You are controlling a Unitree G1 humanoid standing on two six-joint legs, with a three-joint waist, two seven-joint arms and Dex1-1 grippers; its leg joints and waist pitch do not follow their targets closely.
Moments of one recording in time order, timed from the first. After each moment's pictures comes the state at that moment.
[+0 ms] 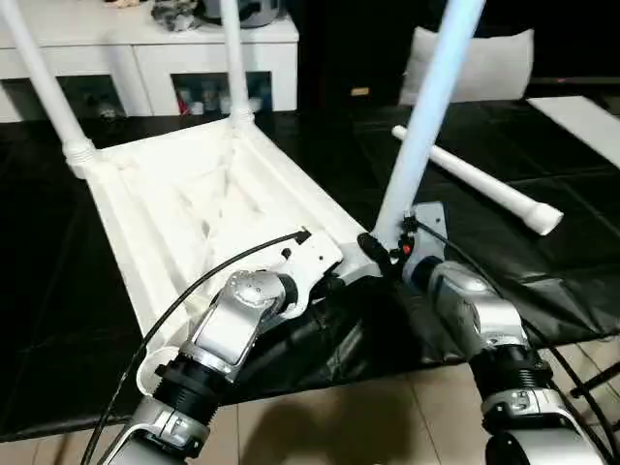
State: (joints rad) left arm -0.48 0.12 -0.33 0.27 0.12 0.49 -0.67; right arm -0.51 -0.16 -0.07 0.56 0.19 0.30 0.51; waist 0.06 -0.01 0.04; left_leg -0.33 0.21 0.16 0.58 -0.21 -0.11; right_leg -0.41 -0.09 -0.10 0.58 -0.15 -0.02
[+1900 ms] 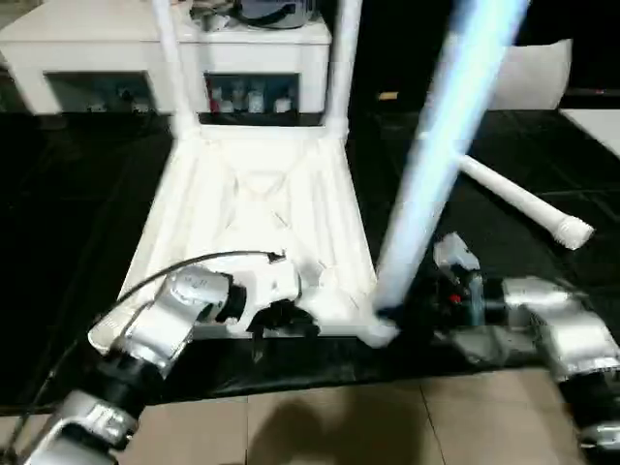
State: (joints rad) left arm -0.47 0.33 -0.34 0.32 0.02 0.31 -1.04; right arm -0.40 -0.38 0.05 0.41 0.23 0.32 1.06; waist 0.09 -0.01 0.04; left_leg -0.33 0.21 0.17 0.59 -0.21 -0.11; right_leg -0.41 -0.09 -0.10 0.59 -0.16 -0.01
